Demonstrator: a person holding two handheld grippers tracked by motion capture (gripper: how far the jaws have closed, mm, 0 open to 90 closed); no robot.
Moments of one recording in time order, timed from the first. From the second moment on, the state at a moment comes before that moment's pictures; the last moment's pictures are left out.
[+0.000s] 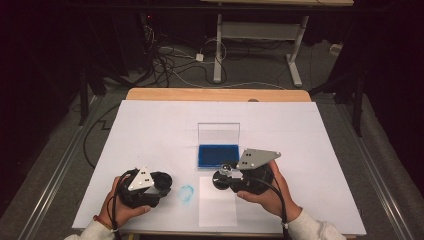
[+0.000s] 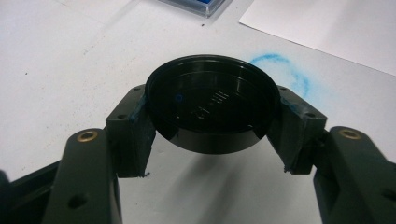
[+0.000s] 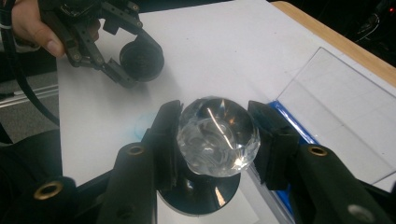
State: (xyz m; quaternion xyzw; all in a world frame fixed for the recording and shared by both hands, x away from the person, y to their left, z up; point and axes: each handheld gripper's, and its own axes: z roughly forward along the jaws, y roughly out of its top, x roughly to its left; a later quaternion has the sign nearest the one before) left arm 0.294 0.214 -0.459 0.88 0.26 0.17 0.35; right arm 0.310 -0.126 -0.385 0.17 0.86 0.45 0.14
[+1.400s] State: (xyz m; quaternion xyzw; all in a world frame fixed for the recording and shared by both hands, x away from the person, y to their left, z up) left arm 0.294 0.213 -0.460 0.89 0.26 0.17 0.35; right arm 0.300 -0.106 -0.433 0.15 0.90 0.39 0.11
